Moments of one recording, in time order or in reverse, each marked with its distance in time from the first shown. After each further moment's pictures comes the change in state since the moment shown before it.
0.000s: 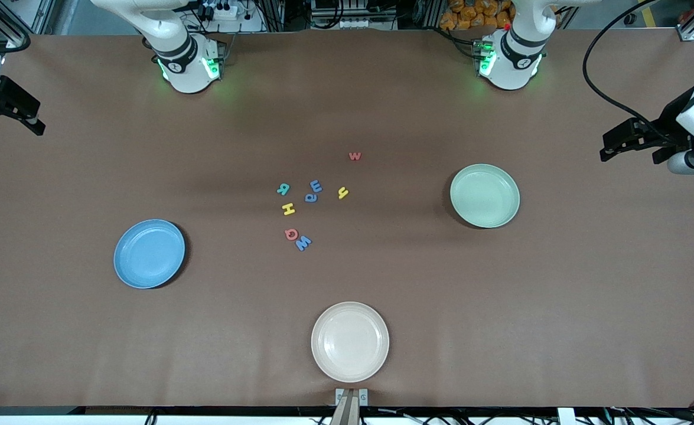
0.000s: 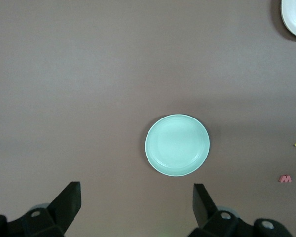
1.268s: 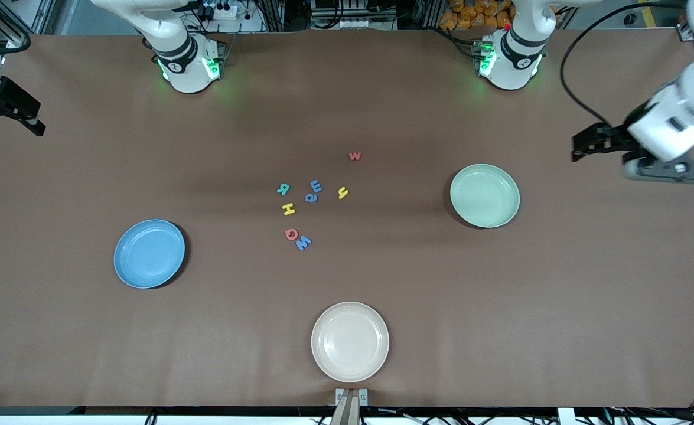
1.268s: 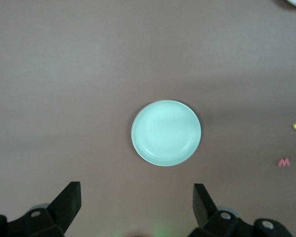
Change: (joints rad) left arm -0.031 0.027 -0.080 -0.063 0.000 -0.004 -0.021; right arm 0.000 0.001 0.001 -0.002 0.000 0.003 0.000
